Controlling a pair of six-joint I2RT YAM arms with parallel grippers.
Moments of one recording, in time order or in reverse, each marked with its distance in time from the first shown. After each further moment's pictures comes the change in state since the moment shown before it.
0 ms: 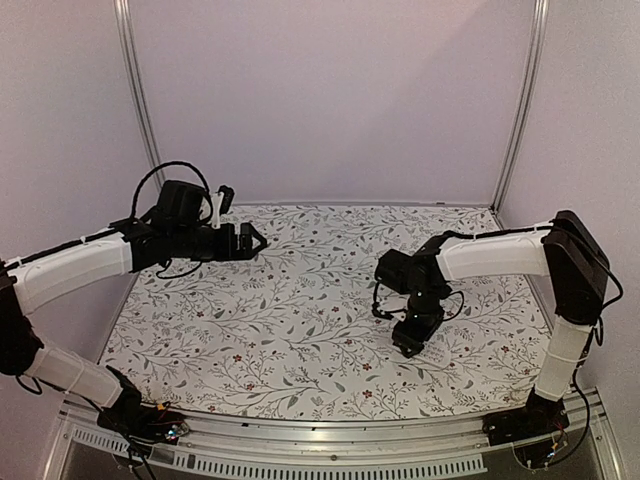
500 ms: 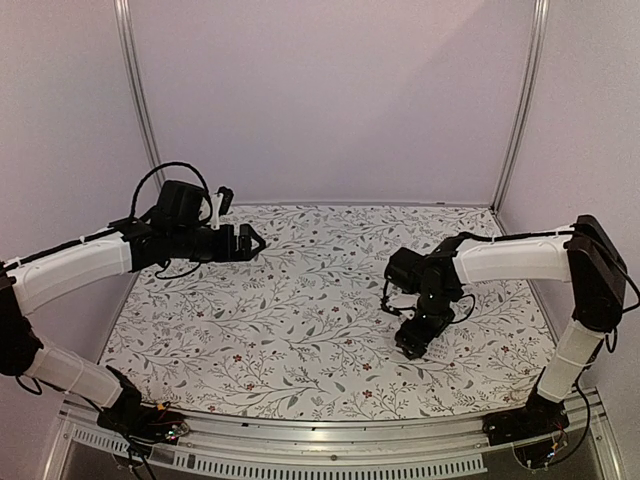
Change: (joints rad) left arm 0.000 -0.005 0.002 -0.022 -0.010 0.001; right arm -0.003 -0.111 -0.083 0.045 0.037 0.082
